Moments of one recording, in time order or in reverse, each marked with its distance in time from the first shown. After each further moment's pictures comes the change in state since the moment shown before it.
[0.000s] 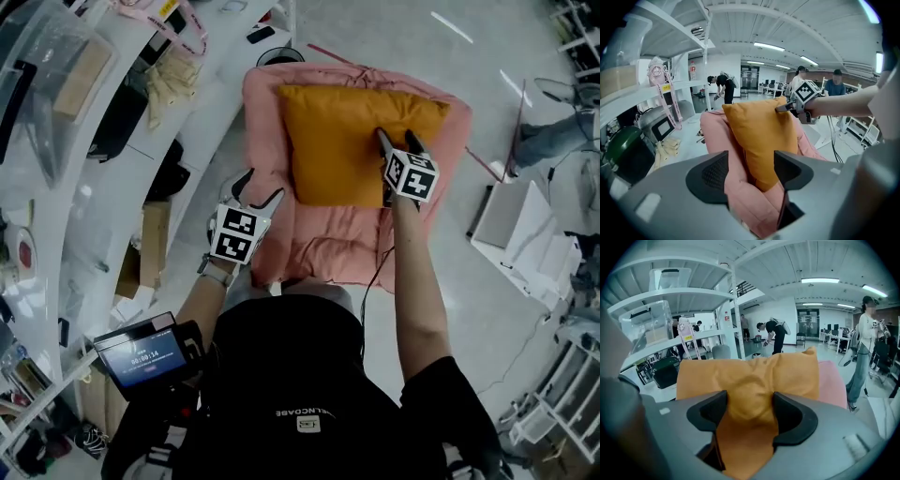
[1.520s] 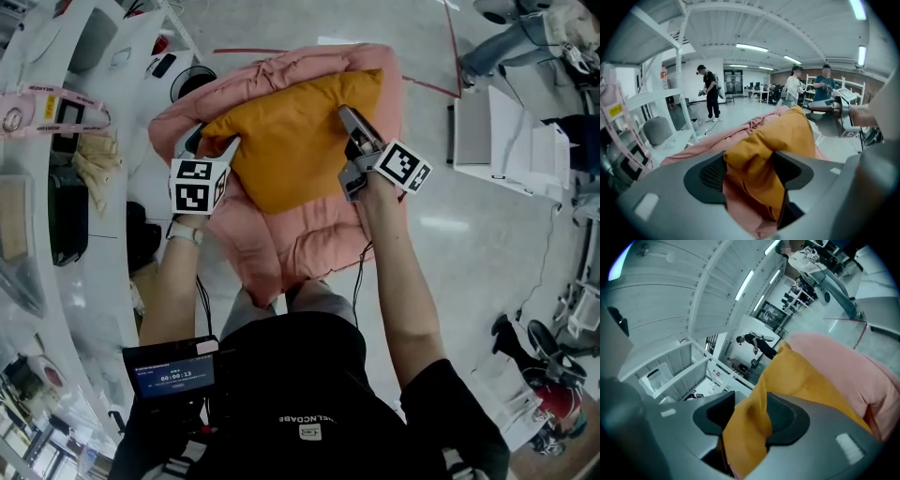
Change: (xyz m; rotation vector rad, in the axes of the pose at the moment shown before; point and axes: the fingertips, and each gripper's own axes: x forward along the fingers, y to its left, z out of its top) left arm 0.143 0.025 0.124 0.173 -0.048 -0.144; right arm -0.057 -0.045 0.020 0.837 -0.377 0.280
